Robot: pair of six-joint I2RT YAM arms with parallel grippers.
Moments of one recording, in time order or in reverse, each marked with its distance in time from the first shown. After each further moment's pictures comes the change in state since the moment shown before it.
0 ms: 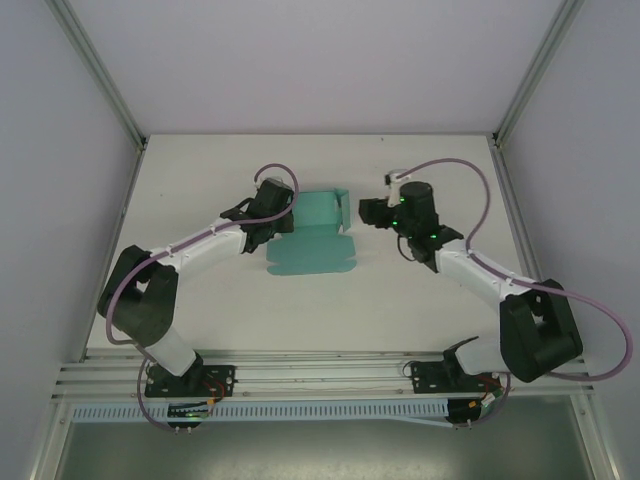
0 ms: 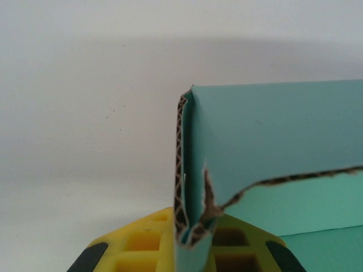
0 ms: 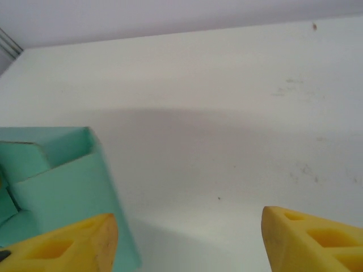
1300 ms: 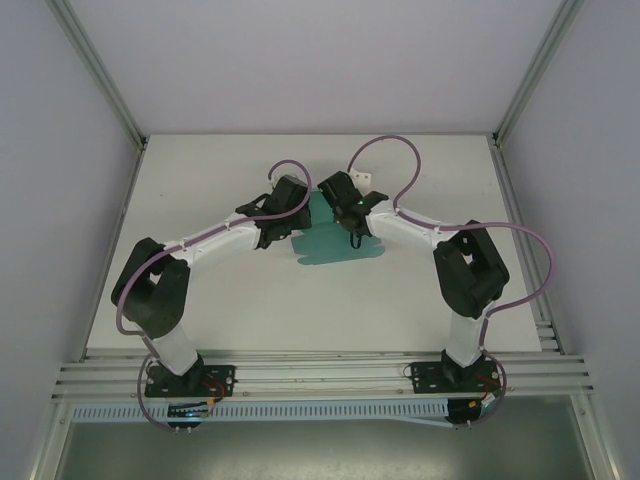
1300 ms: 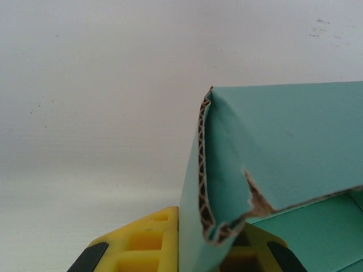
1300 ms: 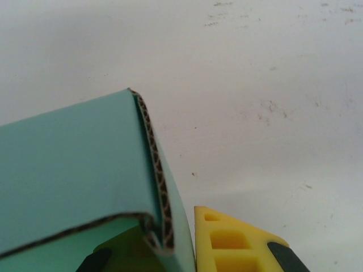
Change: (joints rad) left arm -0.058 0.077 0.103 -0.023 0.039 -0.138; right arm 0.289 0.498 0.568 -0.600 0.644 0.402
